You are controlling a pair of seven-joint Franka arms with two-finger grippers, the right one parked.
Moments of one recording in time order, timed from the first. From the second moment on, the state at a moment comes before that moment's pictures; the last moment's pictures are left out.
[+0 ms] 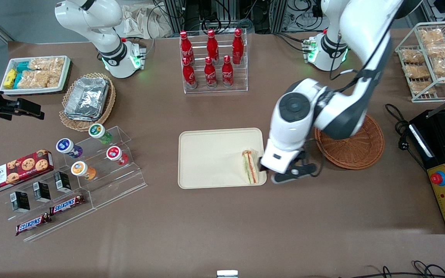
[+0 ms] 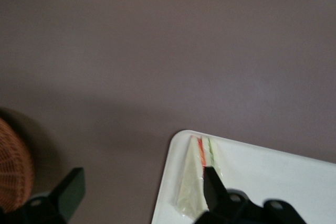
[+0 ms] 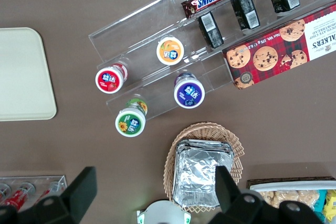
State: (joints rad) arm -0.14 0.49 -0.44 -1.42 0.35 1.96 -0.95
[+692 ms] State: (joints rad) arm -0.14 0.18 0.06 -1.56 0.00 1.79 -0.11
